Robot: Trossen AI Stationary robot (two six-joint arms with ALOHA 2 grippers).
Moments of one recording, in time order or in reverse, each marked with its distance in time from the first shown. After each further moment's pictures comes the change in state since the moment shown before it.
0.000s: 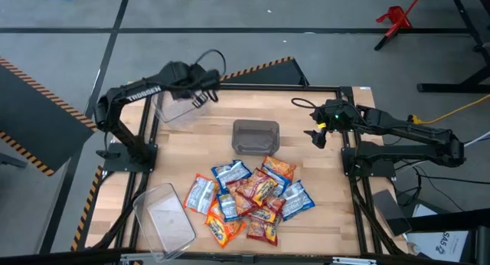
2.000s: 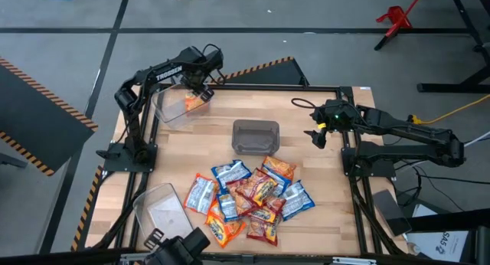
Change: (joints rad) left arm 0.315 0.293 -0.001 0.179 0.438 0.231; right arm 0.000 0.000 0.000 -0.003 -0.003 -0.003
